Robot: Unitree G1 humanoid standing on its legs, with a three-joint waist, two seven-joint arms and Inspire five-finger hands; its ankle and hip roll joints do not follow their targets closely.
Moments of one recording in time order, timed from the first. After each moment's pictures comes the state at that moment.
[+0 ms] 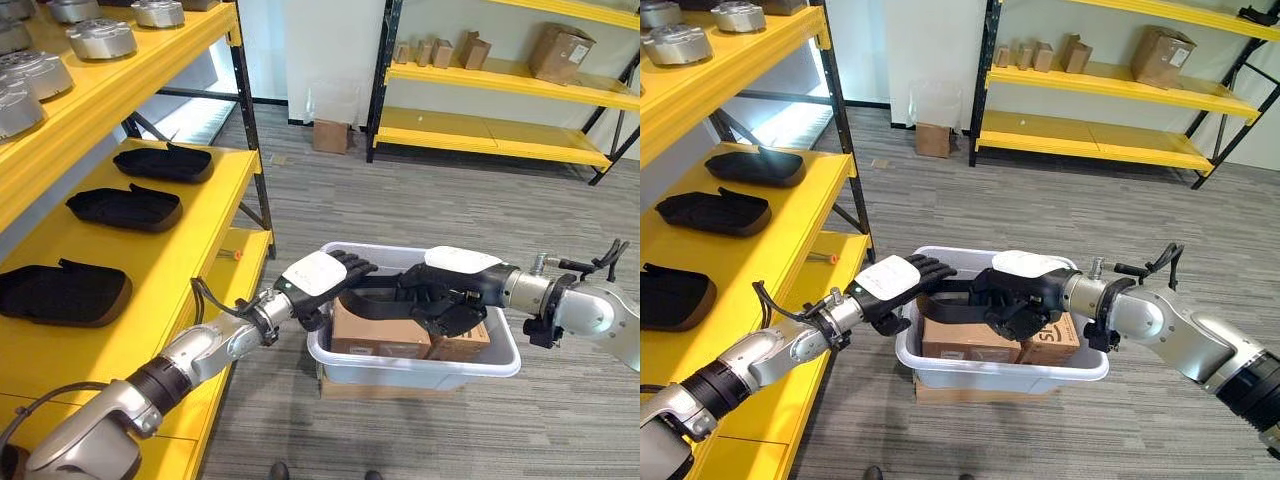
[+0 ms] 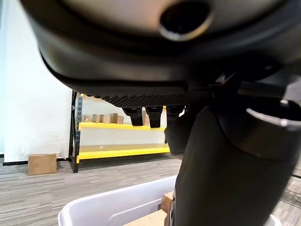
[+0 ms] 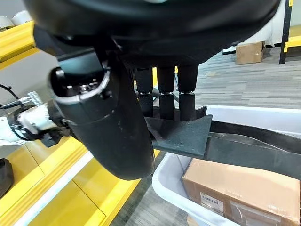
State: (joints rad) left arm -0.56 0.77 -0.76 0.25 0.61 -0.28 0.12; right arm -0.52 -1.30 0.68 -0.13 0.12 -0.27 0.29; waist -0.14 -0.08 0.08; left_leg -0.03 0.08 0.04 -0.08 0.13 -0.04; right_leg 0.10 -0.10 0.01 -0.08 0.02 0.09
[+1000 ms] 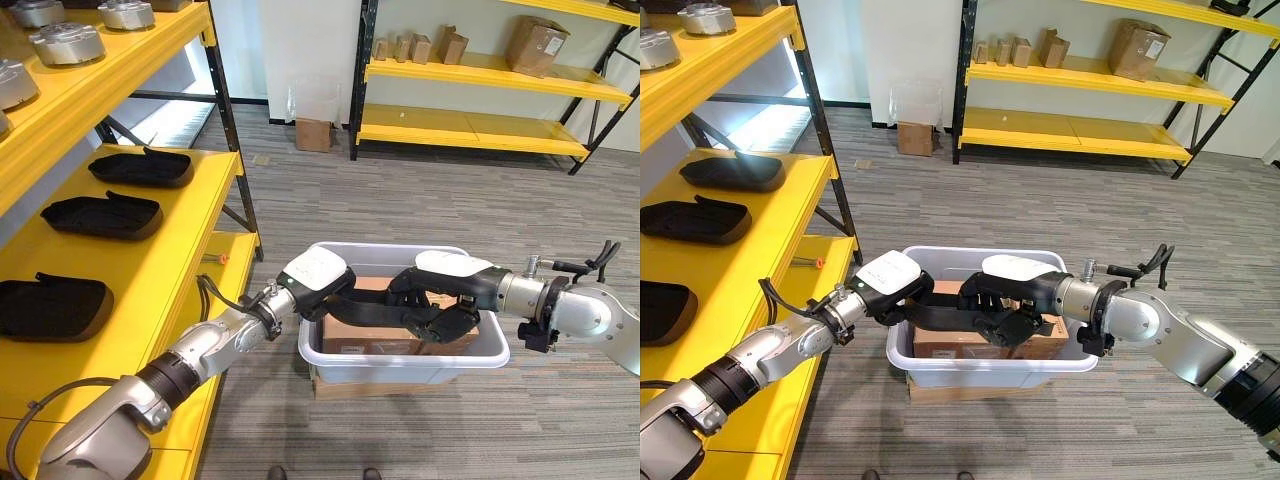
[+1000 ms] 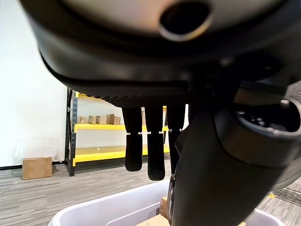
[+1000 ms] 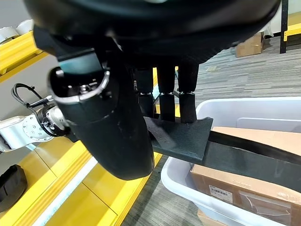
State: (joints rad) left arm -0.59 0.72 -0.77 0.29 0.63 -0.24 0.12; right arm -0.52 -1.30 0.68 -0.19 0.18 -0.25 0.31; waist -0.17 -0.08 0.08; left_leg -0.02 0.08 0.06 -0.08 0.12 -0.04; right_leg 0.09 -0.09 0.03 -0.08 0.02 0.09
